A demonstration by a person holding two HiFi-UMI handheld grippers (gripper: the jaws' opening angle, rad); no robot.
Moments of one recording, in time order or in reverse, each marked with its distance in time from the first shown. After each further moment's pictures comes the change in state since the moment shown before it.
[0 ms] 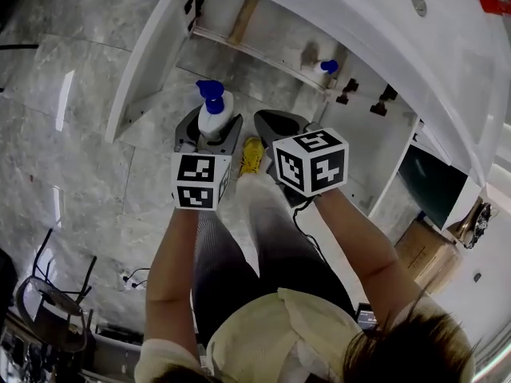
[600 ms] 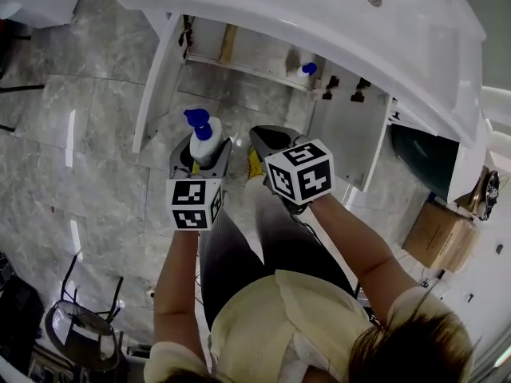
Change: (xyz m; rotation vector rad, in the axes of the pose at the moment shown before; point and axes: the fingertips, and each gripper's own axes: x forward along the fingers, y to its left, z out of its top) left arm -0.077 -0.011 0.034 0.040 0.032 -0.047; right arm -0.054 0.042 0.017 0.016 -0.054 -0.055
